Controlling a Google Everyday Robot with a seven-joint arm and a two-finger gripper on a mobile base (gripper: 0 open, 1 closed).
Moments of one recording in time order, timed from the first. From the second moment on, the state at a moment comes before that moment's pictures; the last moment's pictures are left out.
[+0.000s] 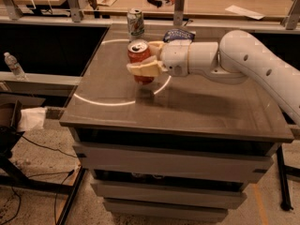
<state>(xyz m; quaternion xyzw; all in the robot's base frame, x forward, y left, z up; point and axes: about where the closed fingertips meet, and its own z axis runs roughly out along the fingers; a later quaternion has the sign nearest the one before) 0.633 0.028 0.917 -0.51 0.56 0.31 0.57</state>
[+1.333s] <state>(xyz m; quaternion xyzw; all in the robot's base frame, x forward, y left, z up) 0.618 -0.015 0.914 -0.76 0.35 0.15 0.53</state>
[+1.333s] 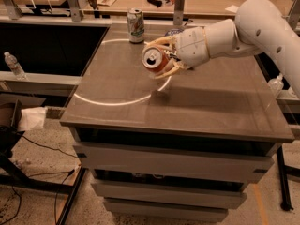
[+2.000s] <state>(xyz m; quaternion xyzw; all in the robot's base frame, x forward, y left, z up) 0.611 -0.027 0.908 -0.82 0.30 0.09 0.48</state>
